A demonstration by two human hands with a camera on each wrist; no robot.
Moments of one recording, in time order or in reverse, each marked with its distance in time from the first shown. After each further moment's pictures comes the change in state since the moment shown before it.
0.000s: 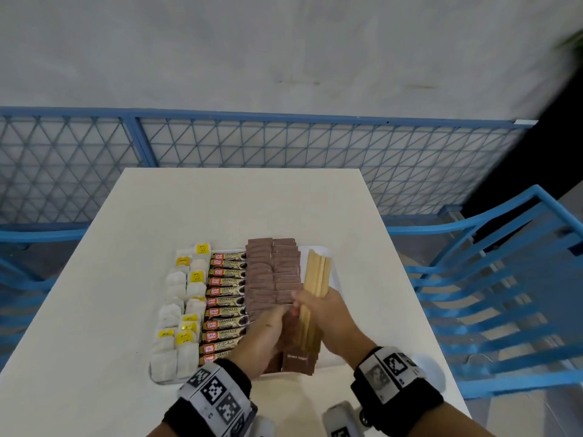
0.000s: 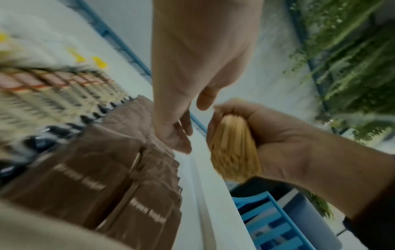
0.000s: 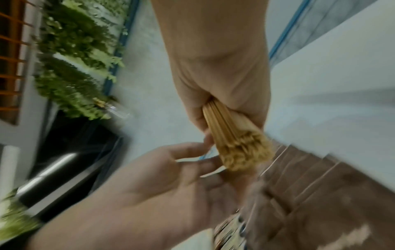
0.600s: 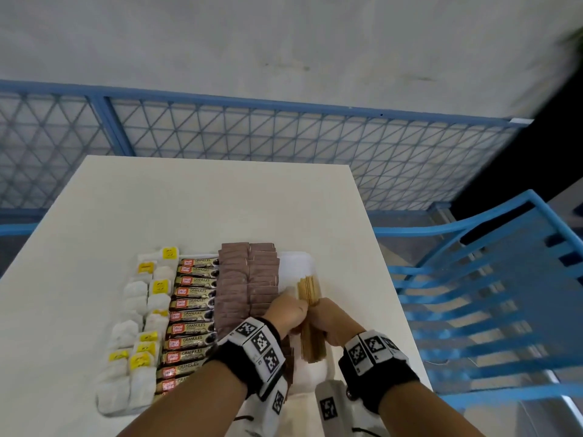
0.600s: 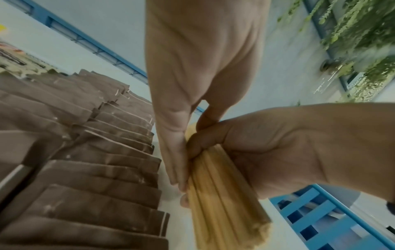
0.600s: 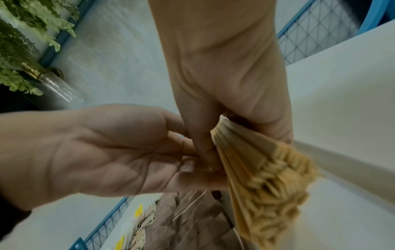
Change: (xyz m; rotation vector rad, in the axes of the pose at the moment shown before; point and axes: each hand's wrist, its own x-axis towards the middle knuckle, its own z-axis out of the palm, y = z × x) left_hand 0.092 0.022 0.071 0.604 -0.014 0.040; right_hand 0.078 0.013 -0.056 -0.456 -0.070 0.326
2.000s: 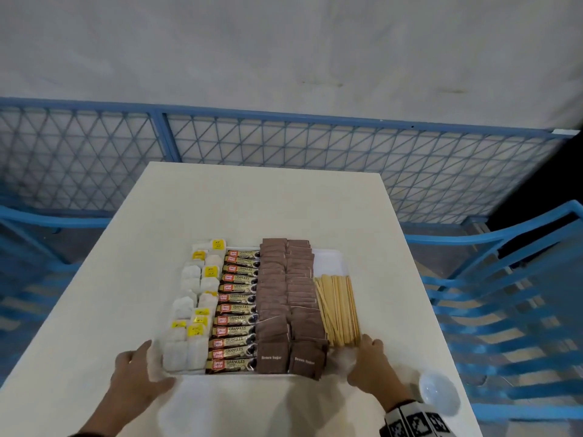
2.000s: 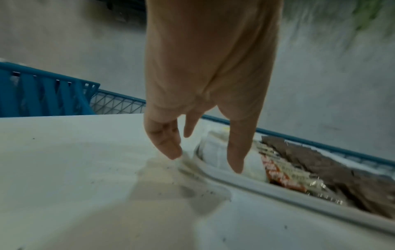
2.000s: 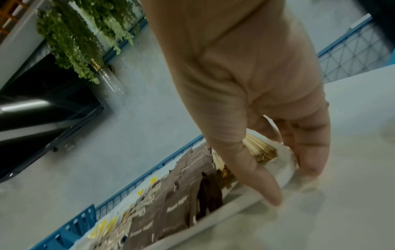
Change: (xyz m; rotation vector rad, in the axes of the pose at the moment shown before) left_hand -0.135 -0.220 -0.176 0.303 0.540 -0.069; right_hand -0.046 0.086 0.022 -0.669 0.212 -0.048
